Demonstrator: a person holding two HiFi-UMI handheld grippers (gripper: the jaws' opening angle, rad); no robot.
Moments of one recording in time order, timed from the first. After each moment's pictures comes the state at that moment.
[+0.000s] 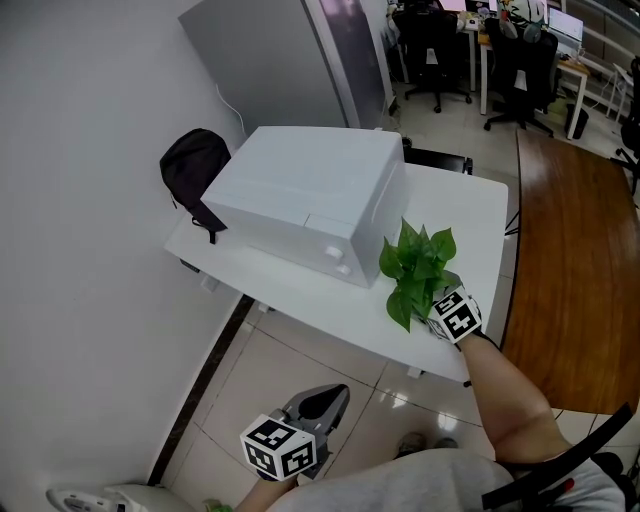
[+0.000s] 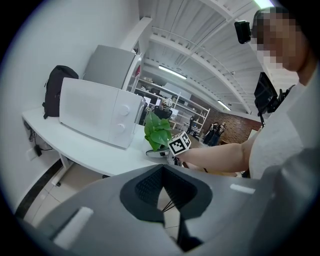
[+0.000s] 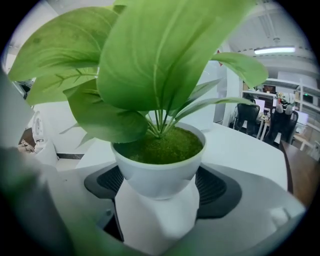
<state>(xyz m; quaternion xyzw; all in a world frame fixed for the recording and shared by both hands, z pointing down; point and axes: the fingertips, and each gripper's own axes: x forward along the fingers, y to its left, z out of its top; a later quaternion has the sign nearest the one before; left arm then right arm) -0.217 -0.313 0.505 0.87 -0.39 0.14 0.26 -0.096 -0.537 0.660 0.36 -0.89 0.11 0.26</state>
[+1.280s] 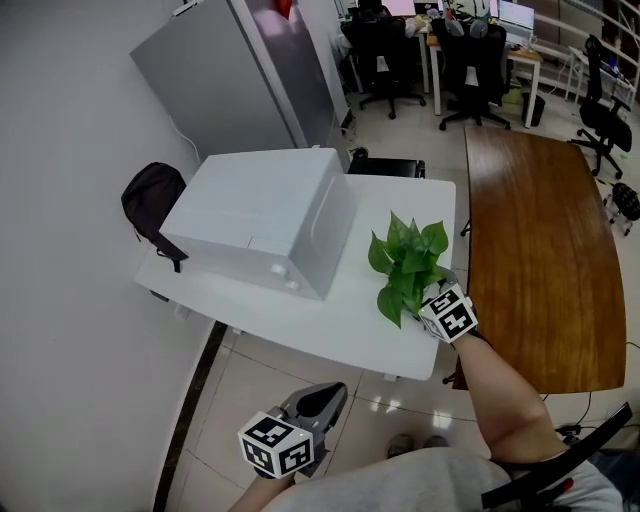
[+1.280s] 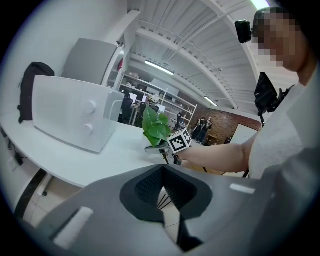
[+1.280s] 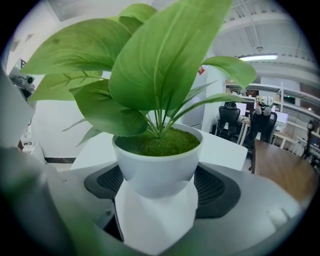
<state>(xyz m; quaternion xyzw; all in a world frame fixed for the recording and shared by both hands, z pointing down) -0.137 -0.318 0.499 0.90 -0.31 0.15 0.25 0.012 -0.527 0.631 0.43 -0.86 0.10 0.24</state>
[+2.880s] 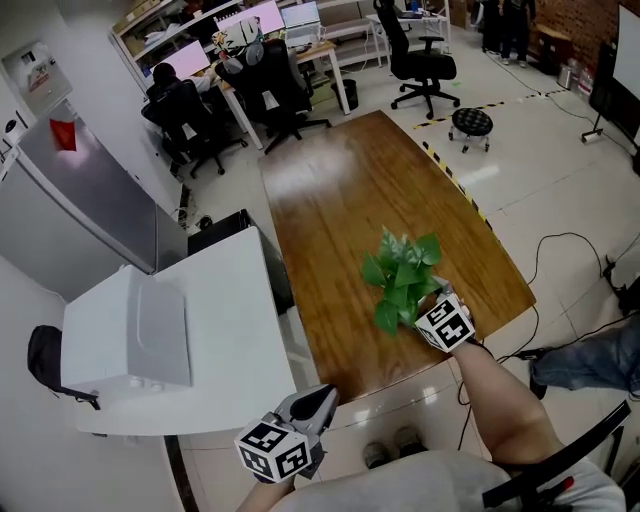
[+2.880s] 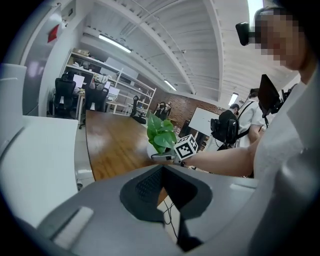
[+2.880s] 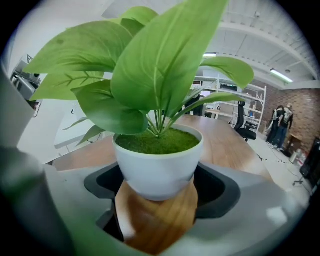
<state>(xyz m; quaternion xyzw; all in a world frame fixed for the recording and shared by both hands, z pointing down) 0.151 -0.266 0.507 0.96 -0.06 0.20 0.21 0.390 -0.328 0.655 0.65 -0.70 0.18 0.23</state>
